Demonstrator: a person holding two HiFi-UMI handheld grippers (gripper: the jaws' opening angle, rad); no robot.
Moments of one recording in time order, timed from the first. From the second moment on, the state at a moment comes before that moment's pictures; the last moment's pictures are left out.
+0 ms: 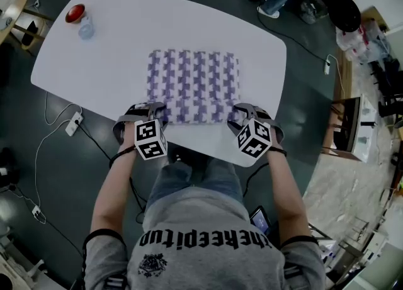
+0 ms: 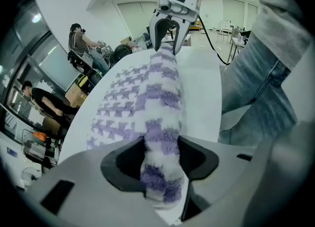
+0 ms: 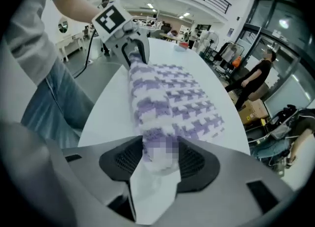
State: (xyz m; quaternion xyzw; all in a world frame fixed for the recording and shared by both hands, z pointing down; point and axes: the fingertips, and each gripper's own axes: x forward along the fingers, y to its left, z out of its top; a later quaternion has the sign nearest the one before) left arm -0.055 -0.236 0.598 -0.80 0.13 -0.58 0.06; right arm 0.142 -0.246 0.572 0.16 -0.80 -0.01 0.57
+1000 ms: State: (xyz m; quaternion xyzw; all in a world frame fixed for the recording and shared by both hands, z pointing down) left arm -0.057 -0.220 0.581 -0.85 0.03 -0.53 -0.02; right arm 0.144 -0.239 0.565 0.14 -0.81 0.07 0.56
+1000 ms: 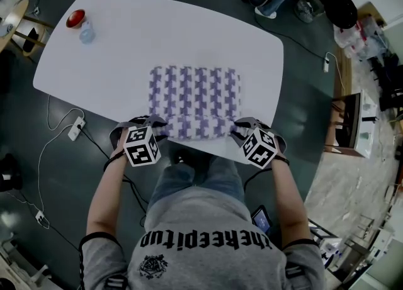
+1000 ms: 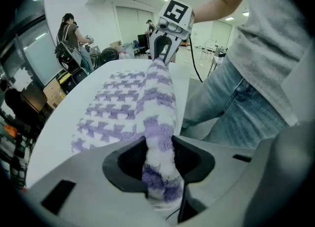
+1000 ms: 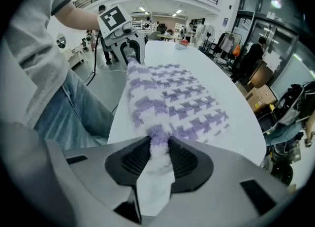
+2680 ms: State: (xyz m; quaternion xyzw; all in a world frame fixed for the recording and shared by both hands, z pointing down) left arm -0.065 -0.315 0.544 -0.88 0.15 -0.45 -0.04; right arm 0.143 -0.332 0.573 0.25 -0.79 0.04 0.57
